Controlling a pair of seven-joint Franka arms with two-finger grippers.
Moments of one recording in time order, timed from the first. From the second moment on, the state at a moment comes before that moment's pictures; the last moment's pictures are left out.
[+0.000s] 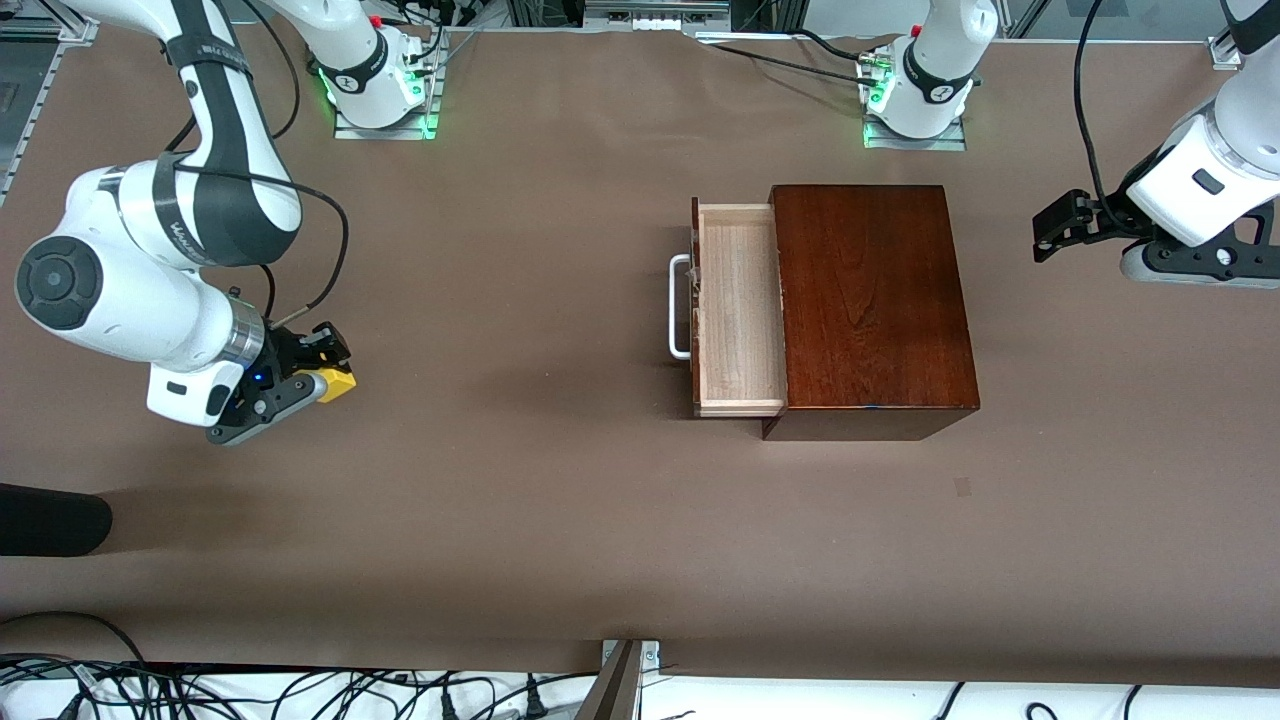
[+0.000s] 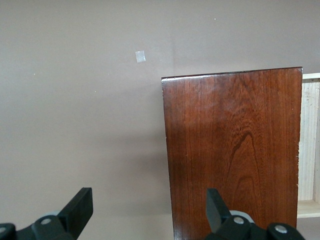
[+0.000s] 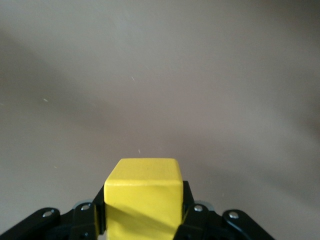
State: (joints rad) left arm -0.03 0.03 -0.07 -1.58 0.01 1.55 -0.05; right arm 0.17 0.34 -0.04 -1.68 0.09 1.95 -0.37
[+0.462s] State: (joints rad) left arm -0.06 0.04 -0.10 -1.58 0.01 1.48 -0.04; right arm 0.17 0.23 -0.04 -2.05 0.03 2.21 -0.18
